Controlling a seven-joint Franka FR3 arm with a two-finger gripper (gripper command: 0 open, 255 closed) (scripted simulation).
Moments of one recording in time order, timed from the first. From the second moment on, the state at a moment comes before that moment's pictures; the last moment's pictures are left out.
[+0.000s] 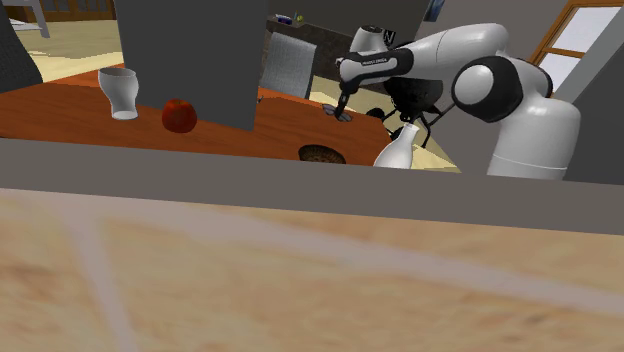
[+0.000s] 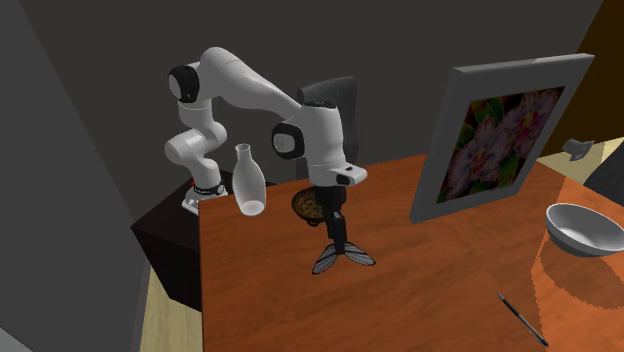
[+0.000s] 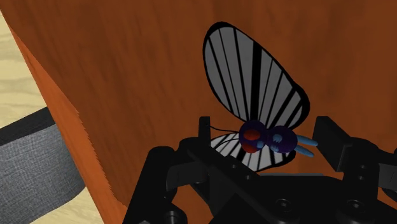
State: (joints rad) arm -0.26 0.30 -0.12 -1.64 -0.18 2.28 -0.82
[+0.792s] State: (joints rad) arm -0.16 0.02 -0.08 -1.98 -0.29 2.30 -0.63
